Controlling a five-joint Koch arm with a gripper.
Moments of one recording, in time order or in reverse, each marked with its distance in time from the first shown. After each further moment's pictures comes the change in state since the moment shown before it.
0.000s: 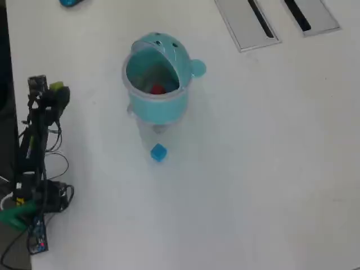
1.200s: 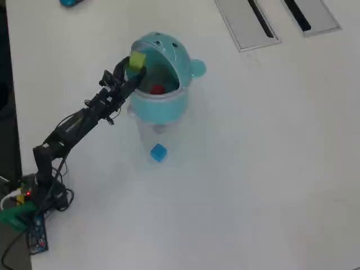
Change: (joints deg) arm 35.9 -34.8 -27.7 -40.4 17.8
